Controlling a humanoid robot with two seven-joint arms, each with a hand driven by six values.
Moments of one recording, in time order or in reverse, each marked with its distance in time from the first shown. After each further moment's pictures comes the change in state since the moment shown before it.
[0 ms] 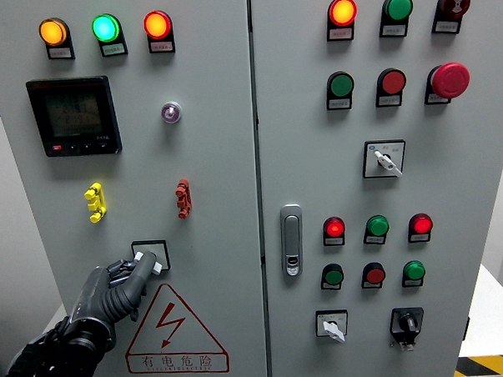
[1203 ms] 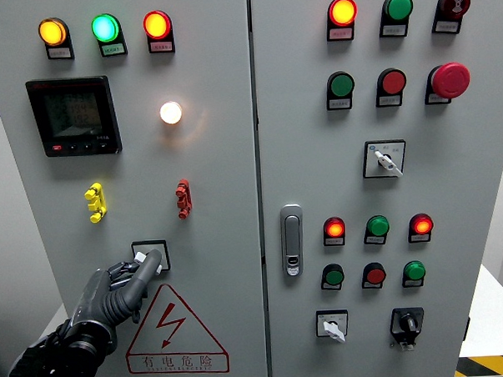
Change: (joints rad) left arm 0.015 -0.007 -0.001 -0.010 -0.007 0.002 -0.006; right arm 0.000 0.000 -0.001 0.000 0.000 0.000 0.000
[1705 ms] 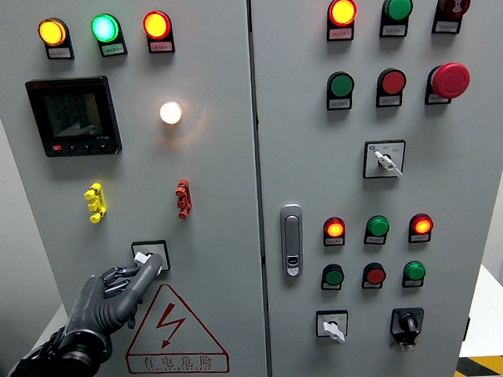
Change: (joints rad) left arm 0.052 -0.002 -0.014 -0.019 -0.001 -0.003 -0.063; right arm 0.000 0.000 0.000 0.000 0.000 0.000 0.000
